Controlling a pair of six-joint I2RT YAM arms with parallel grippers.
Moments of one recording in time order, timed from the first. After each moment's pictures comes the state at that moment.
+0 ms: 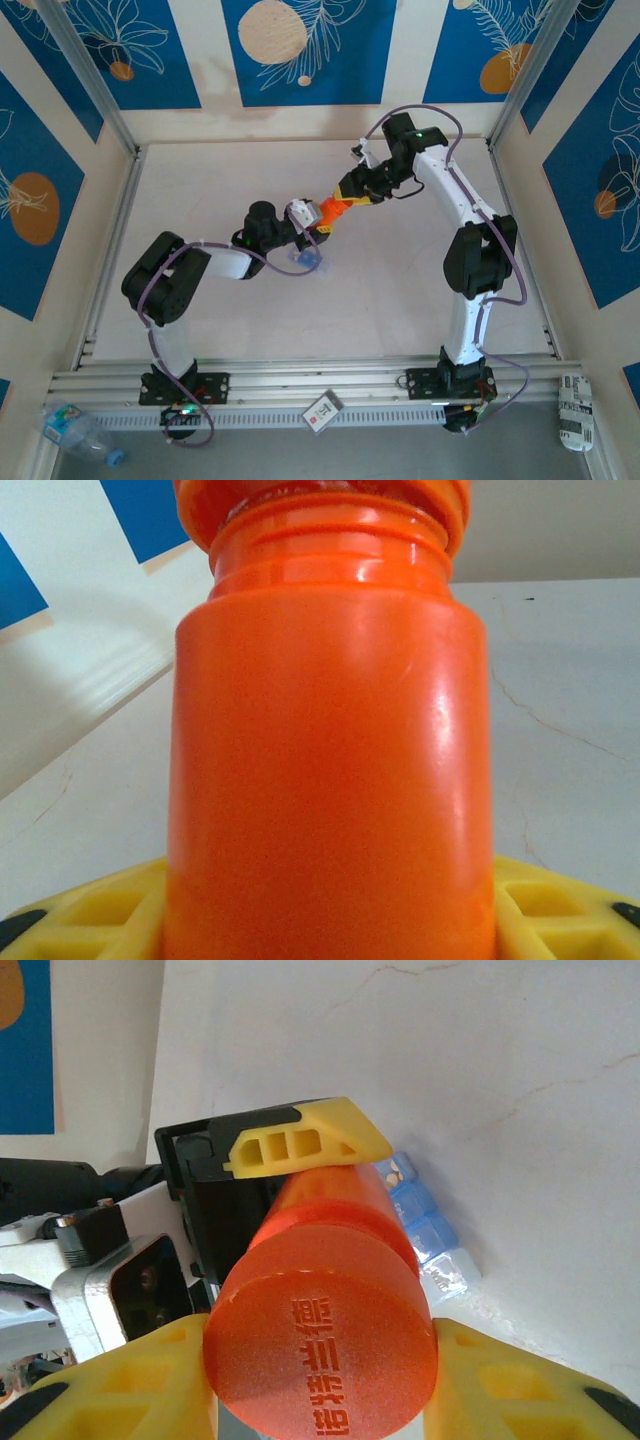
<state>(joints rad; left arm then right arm) -0.55 1.84 0.84 0.83 0.50 0.30 0.28 1.96 1.90 -1.23 -0.79 0.09</state>
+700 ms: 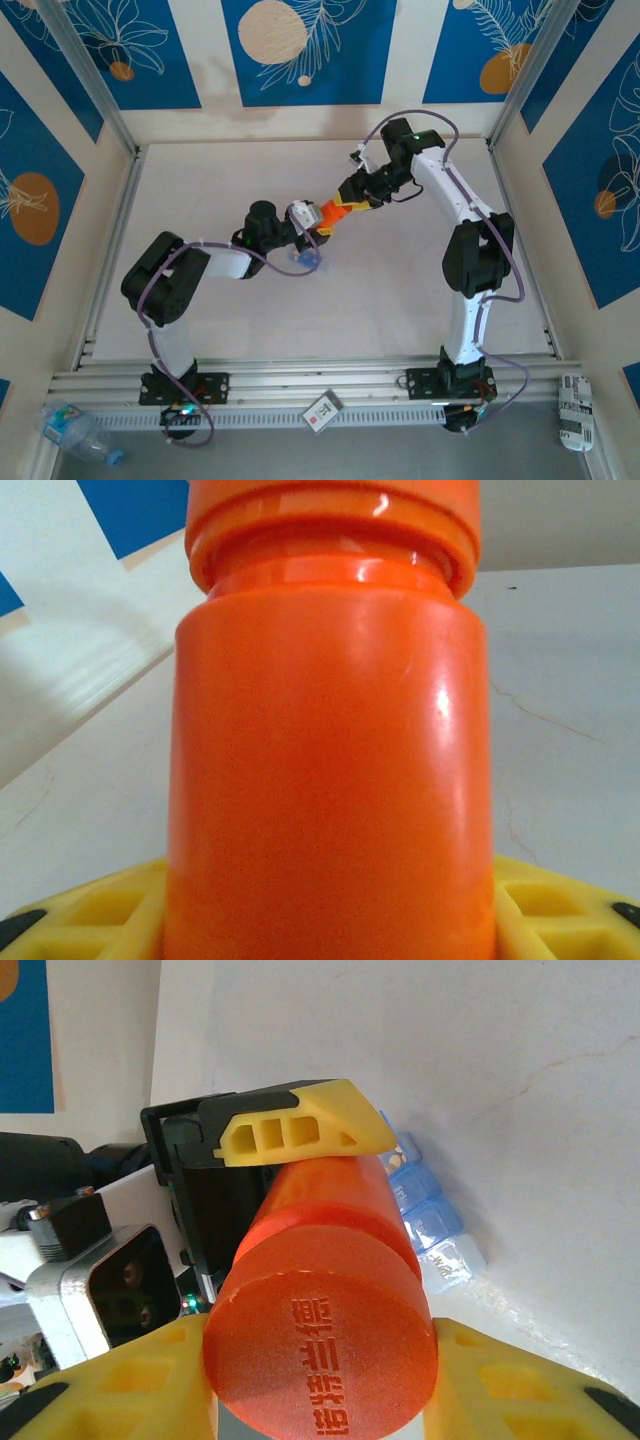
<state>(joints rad) -0.55 1.83 0.84 0.79 0.53 0.32 0.28 1.98 1.88 -1.25 -0.82 0.05</state>
